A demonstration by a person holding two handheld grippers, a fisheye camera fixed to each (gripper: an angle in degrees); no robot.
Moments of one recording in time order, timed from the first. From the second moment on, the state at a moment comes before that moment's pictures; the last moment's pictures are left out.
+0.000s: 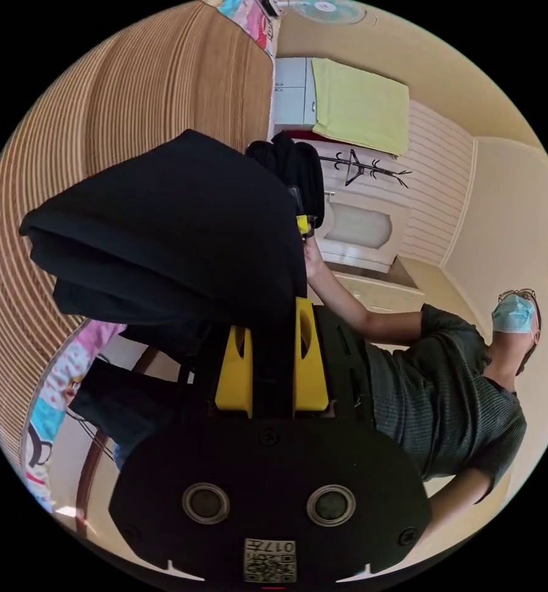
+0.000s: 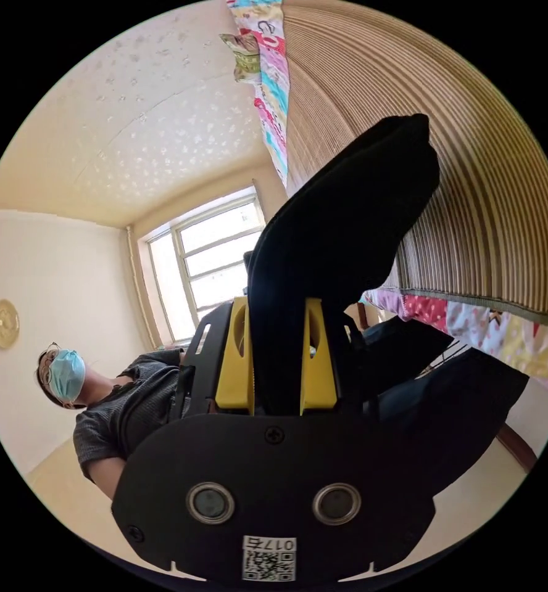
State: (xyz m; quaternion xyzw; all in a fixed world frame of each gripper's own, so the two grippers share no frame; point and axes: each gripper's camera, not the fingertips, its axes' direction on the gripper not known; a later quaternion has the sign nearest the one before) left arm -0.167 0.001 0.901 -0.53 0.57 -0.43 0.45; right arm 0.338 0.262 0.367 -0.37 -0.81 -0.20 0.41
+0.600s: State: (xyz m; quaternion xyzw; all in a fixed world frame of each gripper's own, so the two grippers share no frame) left arm 0.211 -0.238 1.054 -0.43 0.67 -0.21 0.56; right arm 0.741 0.131 0.133 0.03 -0.65 -0.28 0.71
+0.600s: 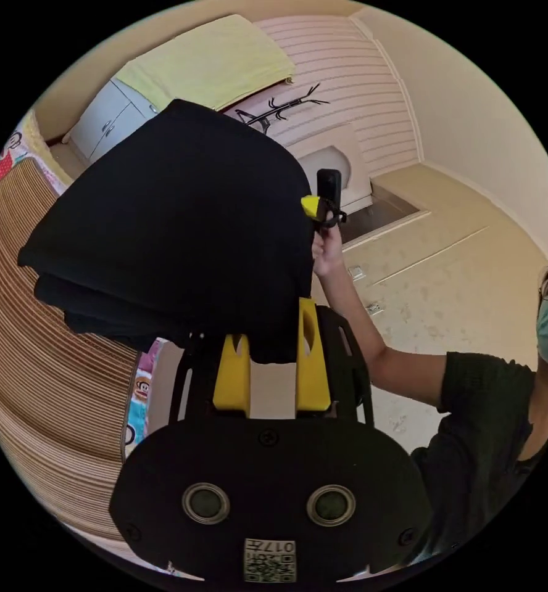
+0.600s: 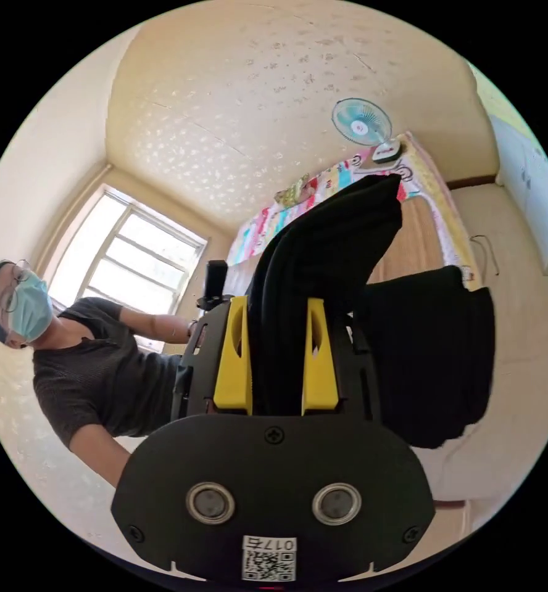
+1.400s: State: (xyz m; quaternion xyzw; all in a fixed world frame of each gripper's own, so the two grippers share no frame) left arm -0.189 0.125 0.764 -0.80 0.17 -0.38 0.43; right arm 0.675 0.289 0.215 -0.05 -0.45 0.05 0.89
